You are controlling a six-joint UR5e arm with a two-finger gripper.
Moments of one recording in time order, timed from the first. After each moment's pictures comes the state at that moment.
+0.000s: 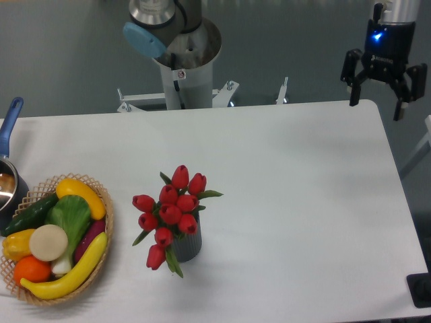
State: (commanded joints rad) arm 3.05 -1.67 -1.63 -1.09 1.10 1.86
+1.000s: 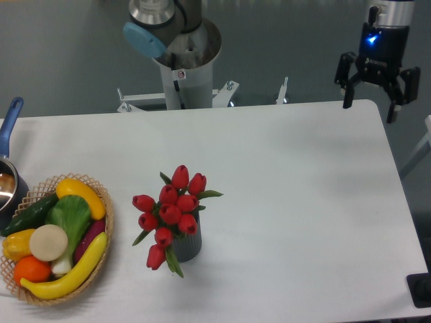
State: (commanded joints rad) arm 3.05 -1.65 -1.70 -1.06 1.07 1.84
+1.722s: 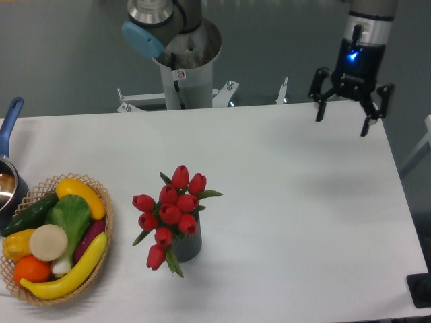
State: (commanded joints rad) arm 3.00 -1.64 -1.82 -1.05 0.87 1.49
